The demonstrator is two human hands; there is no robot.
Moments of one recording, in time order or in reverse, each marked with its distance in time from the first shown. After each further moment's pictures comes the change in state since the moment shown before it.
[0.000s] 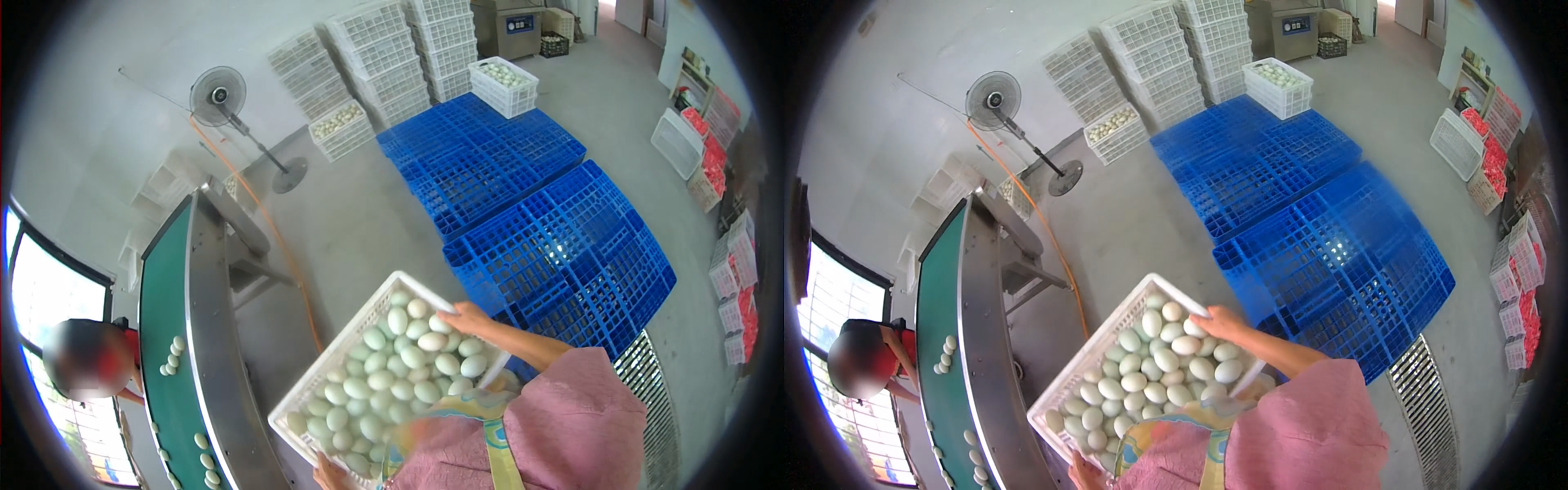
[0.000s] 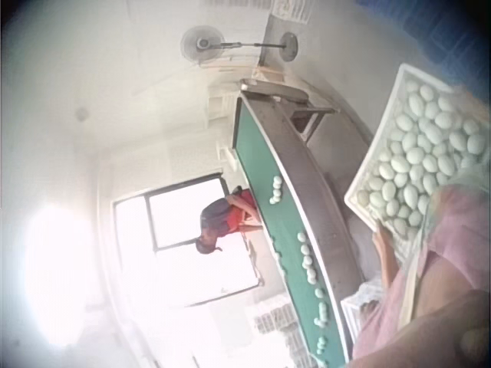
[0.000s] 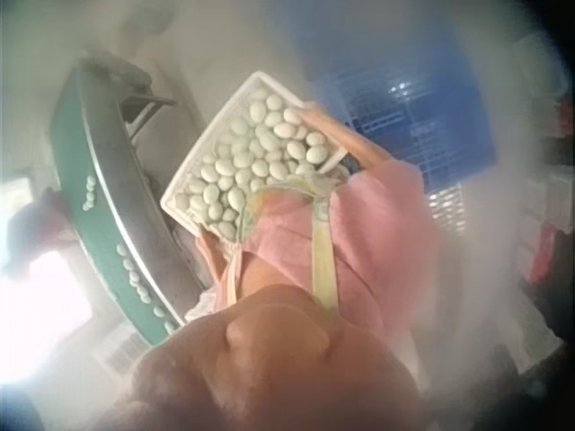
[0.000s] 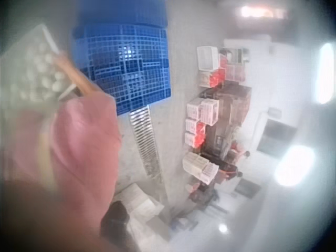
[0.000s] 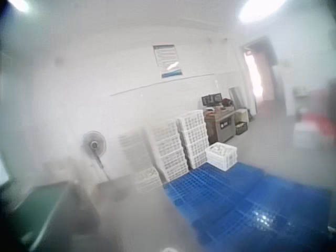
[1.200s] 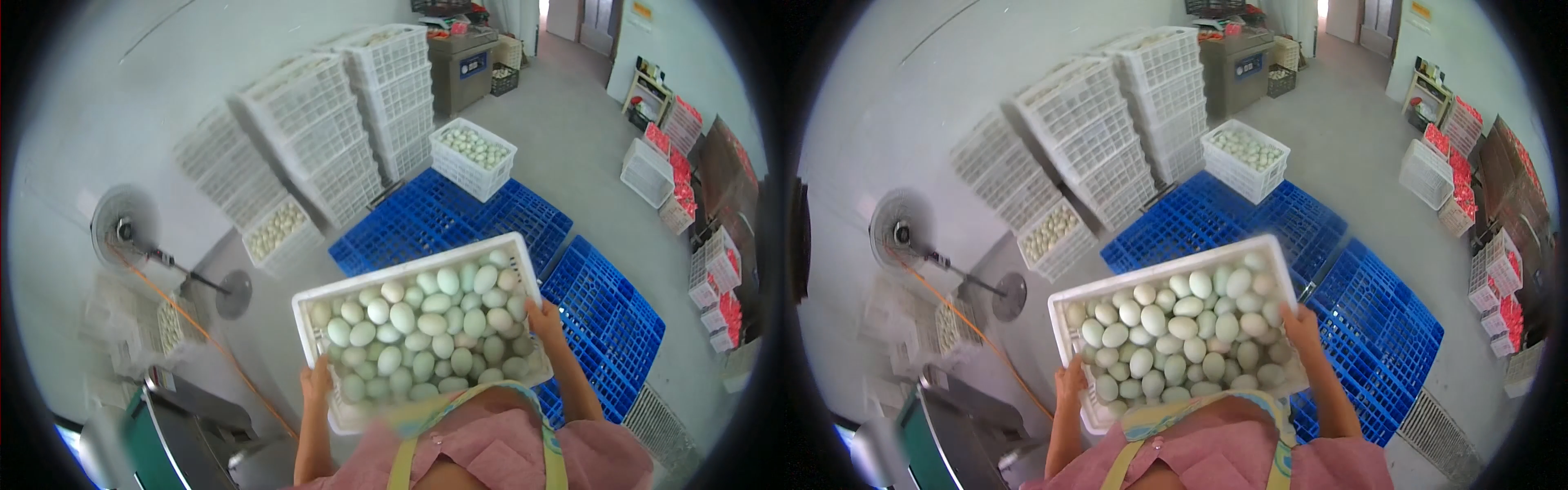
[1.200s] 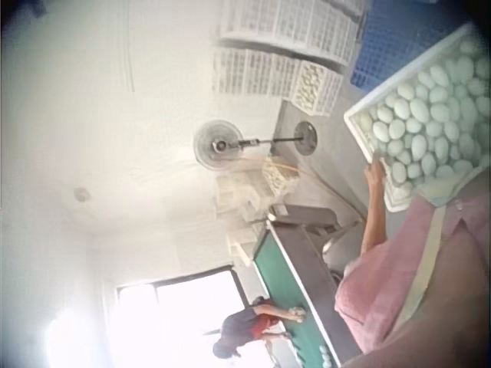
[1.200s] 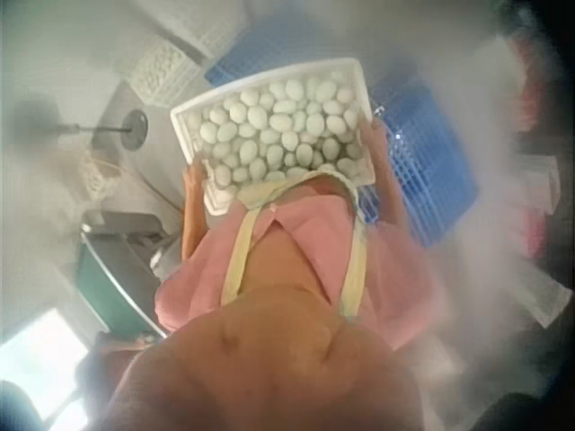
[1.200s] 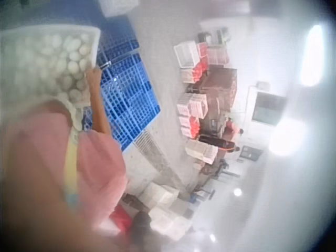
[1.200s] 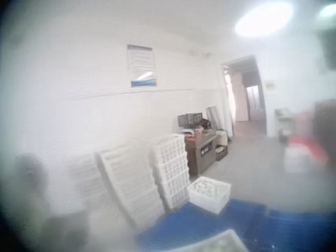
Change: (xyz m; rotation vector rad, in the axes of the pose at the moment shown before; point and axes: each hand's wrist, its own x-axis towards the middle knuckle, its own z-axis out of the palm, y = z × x) left_hand 0.179 0.773 0.665 0.073 -0.609 0.376; right_hand 0.380 -0.071 -0.424 0.470 0.989 0.218
